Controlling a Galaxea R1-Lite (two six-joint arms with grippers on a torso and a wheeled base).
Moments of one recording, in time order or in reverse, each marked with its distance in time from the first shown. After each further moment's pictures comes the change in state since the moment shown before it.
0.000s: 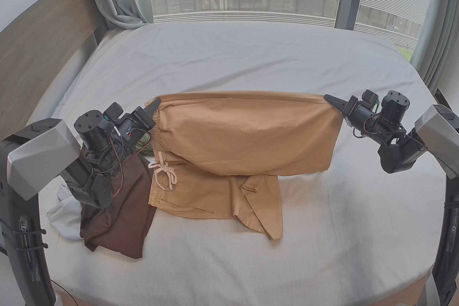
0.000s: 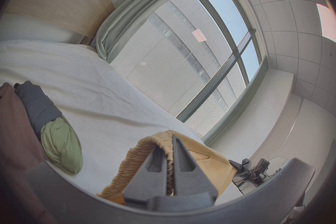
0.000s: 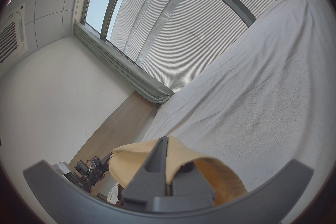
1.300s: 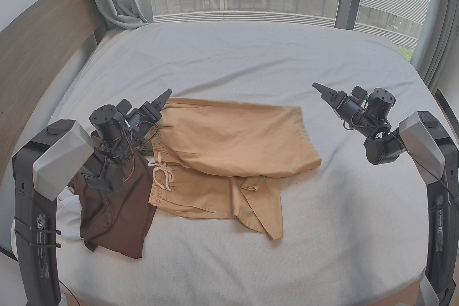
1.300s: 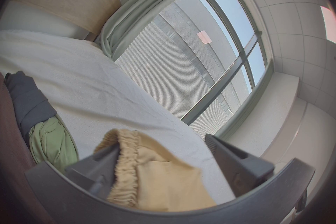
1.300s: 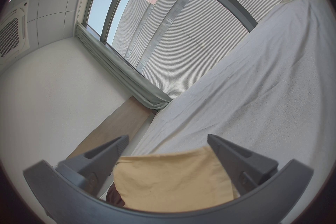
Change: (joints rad) left arm 0.020 0.165 -0.307 0.152 0.018 -0.034; right arm 0.010 0.197 -0.349 0.094 -0.044 -0.001
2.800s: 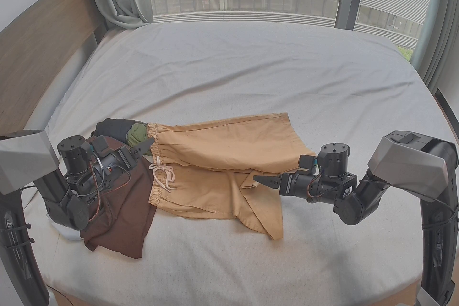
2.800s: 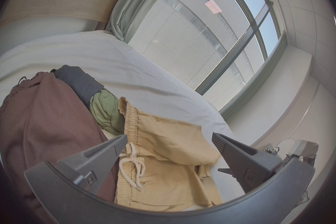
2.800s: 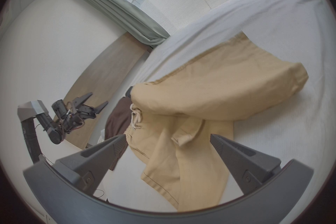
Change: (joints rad) left arm 0.082 -0.248 0.635 -0.064 -0.140 0.193; right arm 0.351 -0.117 0.608 0.067 -0.138 -0.307
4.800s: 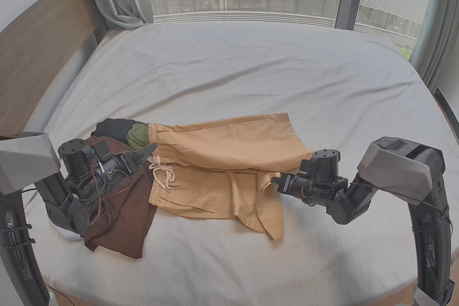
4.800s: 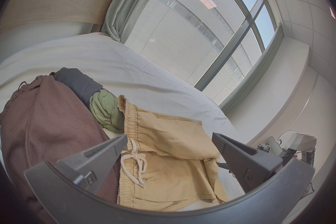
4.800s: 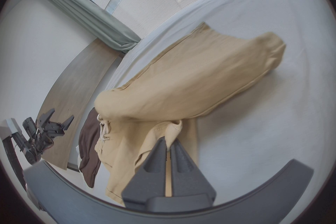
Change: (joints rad) left arm -0.009 0.004 0.032 -0.022 -0.004 0.059; right arm -0.011 0.103 -0.102 0.070 -0.219 0.092
